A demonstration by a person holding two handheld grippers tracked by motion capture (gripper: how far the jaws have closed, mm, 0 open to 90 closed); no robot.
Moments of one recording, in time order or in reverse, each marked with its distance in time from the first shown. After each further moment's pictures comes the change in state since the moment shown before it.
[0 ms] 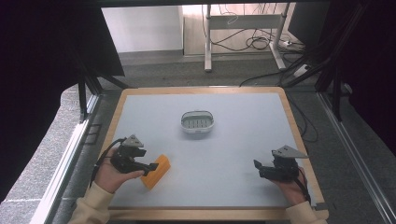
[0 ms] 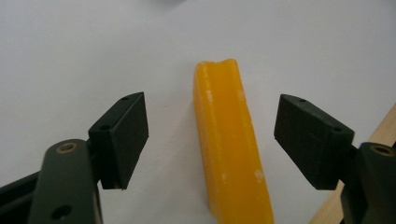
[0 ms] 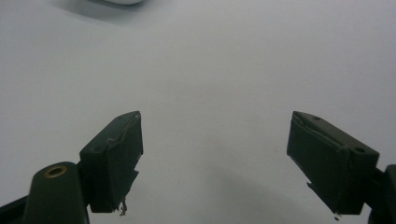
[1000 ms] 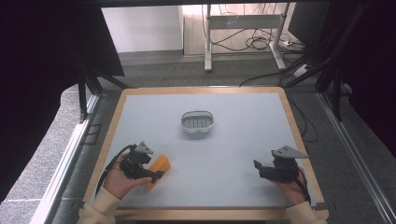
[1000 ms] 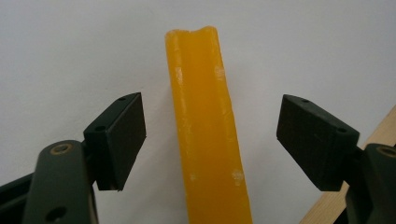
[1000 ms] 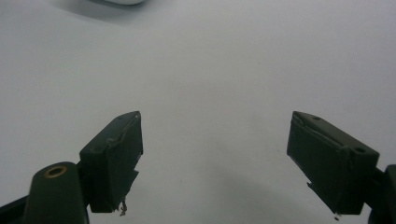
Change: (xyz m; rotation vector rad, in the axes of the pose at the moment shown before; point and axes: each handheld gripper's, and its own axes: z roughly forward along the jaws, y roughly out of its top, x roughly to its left) left arm -0.018 -0.003 0.022 0.095 0.019 -0.003; right arm 0.000 0.000 0.000 -0.001 0.007 0.006
